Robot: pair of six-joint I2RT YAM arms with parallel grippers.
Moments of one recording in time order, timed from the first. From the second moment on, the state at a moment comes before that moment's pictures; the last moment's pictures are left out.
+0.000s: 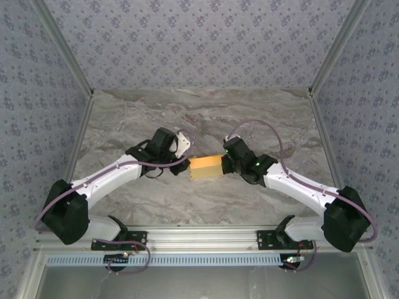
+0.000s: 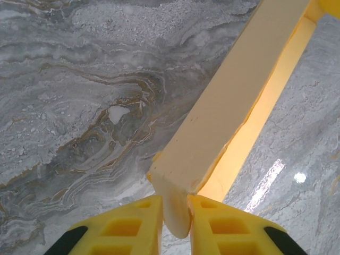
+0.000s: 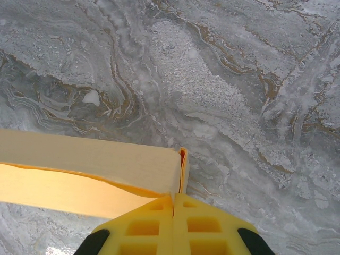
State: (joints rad) left arm -0.68 1.36 0.93 -0.45 0.21 0.06; right arm 0.75 1.27 0.84 -0.44 0.23 0.40
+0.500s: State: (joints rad) left arm -0.69 1.37 0.93 -0.42 0.17 -0.14; right arm 0.76 1.27 0.84 -0.44 0.25 0.43
